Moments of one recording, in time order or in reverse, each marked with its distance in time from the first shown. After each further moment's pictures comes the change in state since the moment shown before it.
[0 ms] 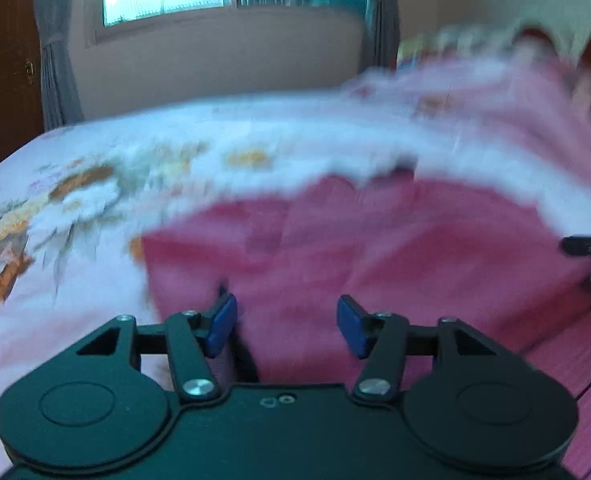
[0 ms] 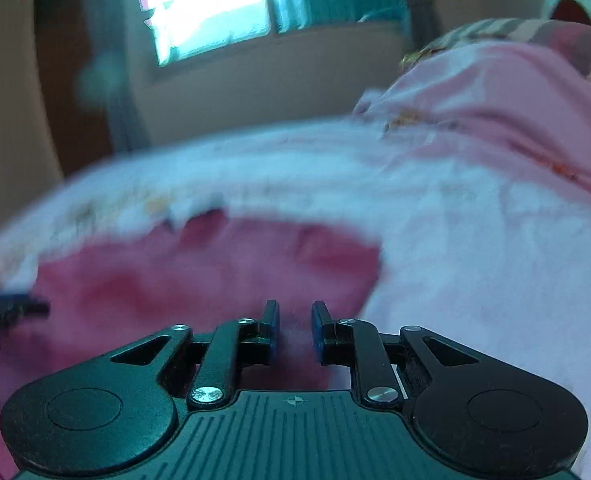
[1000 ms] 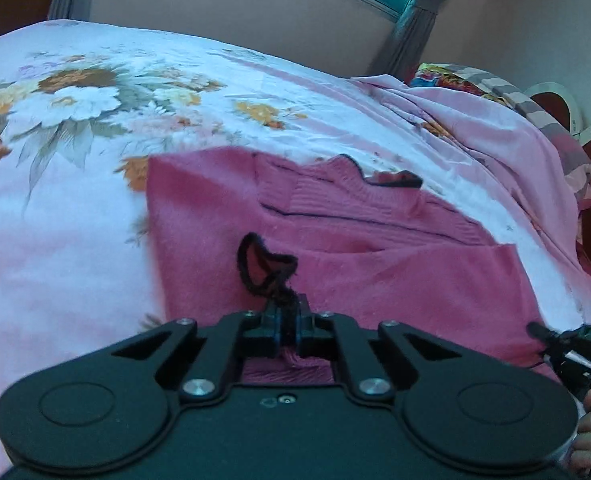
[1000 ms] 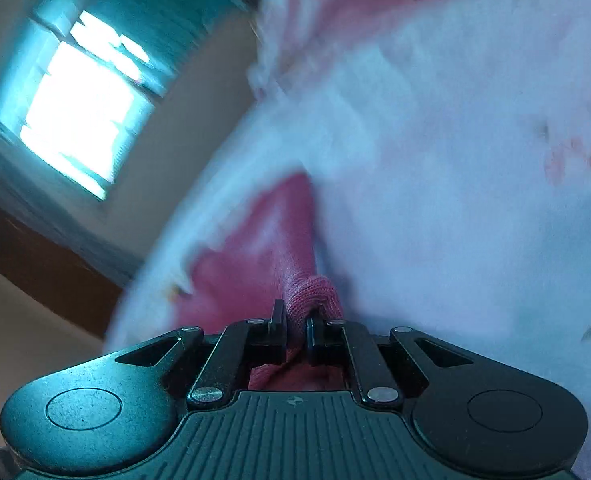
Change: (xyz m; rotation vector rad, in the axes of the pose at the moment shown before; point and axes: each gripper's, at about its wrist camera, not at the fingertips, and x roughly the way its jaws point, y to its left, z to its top) left arm 0.008 0.055 -0.006 -0.329 0.051 -0.225; right arm -0.010 -0.056 -0.026 0.793 -0.008 0.153
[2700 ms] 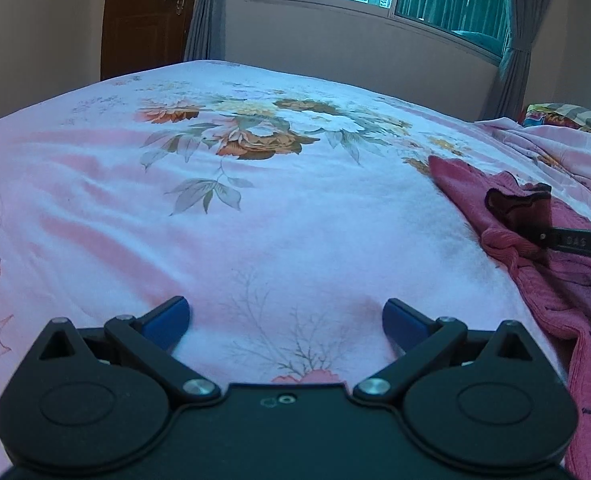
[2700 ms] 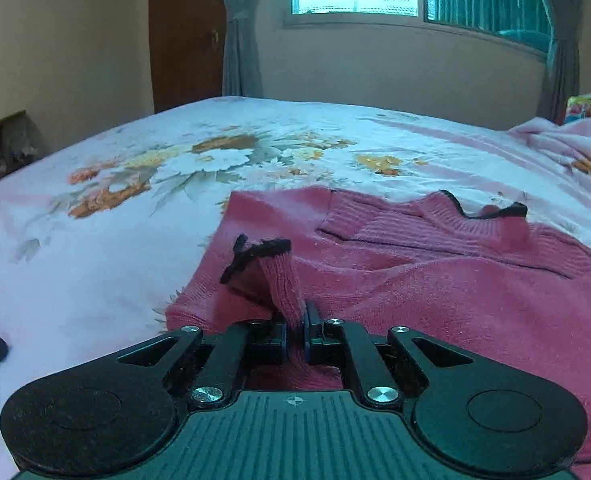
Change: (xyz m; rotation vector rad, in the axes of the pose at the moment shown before) left arm -0.150 0.132 -0.090 -0.040 -0.153 0.364; right arm 0.114 0.205 -0.206 -1.032 0.133 0.023
